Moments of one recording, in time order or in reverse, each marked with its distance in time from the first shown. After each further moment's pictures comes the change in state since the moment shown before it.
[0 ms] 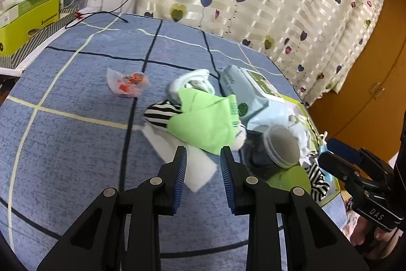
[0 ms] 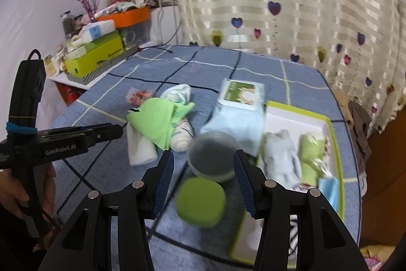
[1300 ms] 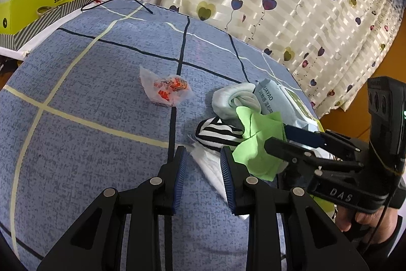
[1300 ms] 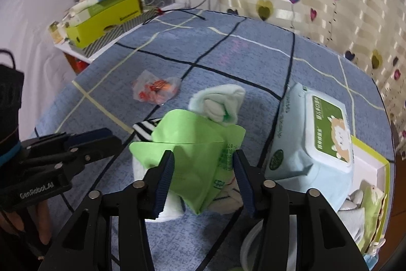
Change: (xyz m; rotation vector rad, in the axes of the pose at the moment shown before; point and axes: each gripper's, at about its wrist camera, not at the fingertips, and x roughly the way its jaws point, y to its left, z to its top) left arm 0.025 0.065 0.018 -0.105 0.004 -0.005; right arm 0.134 0.052 0.061 -0.123 0.219 0.103
